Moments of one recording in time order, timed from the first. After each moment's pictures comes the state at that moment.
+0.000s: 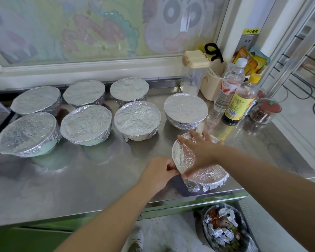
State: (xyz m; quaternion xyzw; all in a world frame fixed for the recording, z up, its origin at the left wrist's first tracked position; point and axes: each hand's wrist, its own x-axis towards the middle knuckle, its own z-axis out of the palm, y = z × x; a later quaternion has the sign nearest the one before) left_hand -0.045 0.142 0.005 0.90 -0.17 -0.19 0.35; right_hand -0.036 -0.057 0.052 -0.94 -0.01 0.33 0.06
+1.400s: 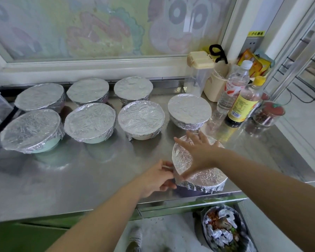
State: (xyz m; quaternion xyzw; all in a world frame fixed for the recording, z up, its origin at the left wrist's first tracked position) left_hand -0.048 0.158 0.007 0.68 0.02 -0.44 0.59; right_hand -0.033 -0.043 0.044 -0.95 -0.04 0.31 0.07
